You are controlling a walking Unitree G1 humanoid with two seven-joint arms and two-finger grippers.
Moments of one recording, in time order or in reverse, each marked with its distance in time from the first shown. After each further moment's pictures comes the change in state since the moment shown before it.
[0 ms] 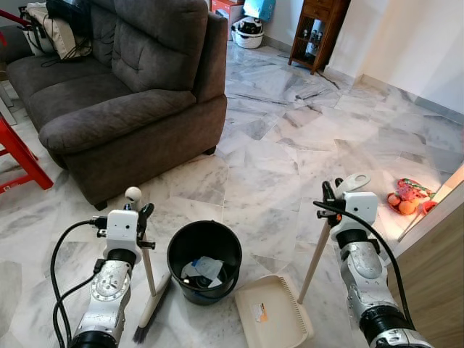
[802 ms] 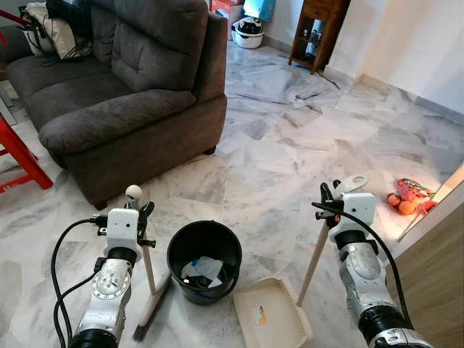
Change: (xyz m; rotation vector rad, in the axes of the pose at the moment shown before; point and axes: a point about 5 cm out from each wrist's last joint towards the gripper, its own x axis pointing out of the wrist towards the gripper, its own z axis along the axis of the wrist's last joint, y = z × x) left arm 0.002 -0.001 0.002 -0.002 -0.009 -0.001; right arm 0.000 0.002 -0.003 0.005 0.014 0.010
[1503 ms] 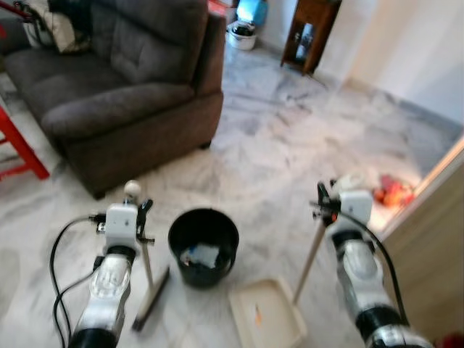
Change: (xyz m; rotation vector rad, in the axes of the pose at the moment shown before) left arm 0.005 0.001 0.007 -0.006 -0.032 0.014; right arm 0.004 0.003 0.004 -0.002 -0.014 0.013
